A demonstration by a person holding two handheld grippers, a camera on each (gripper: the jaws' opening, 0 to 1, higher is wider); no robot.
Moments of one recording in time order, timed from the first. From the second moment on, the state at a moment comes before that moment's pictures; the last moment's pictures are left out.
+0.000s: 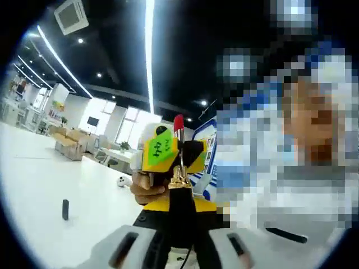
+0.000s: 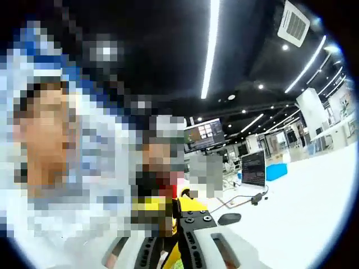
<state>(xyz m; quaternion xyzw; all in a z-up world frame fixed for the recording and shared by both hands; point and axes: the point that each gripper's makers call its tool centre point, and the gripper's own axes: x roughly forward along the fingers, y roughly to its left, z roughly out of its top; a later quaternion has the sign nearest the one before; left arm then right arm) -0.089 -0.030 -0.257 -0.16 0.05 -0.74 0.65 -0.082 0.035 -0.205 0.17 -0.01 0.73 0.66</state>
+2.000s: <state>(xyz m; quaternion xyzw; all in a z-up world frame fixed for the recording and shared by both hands) -0.087 -0.029 -0.254 -0.16 0.04 -0.73 0.66 -0.097 0.046 -0.211 0.14 -0.03 0.73 0.66</state>
